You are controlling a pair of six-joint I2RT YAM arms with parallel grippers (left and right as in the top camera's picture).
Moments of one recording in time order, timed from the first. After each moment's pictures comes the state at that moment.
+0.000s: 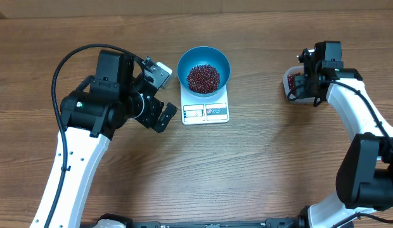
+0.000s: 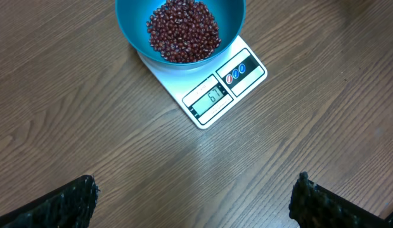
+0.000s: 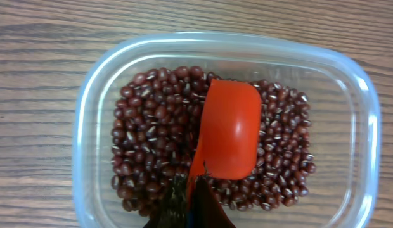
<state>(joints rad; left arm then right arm) -0.24 1.35 1.42 -1.10 0.26 0.32 -0.07 1.79 1.27 -0.63 0.06 -0.19</state>
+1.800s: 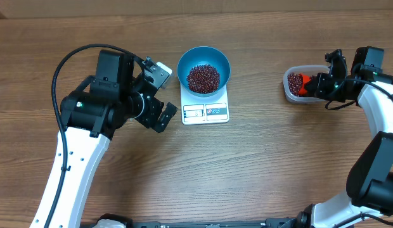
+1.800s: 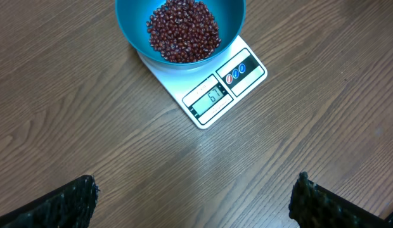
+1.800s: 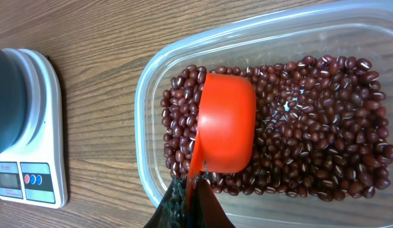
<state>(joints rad) -0.24 1.35 1.42 -1.10 0.26 0.32 -0.31 1.79 1.29 -0.70 -0.50 -0.11</state>
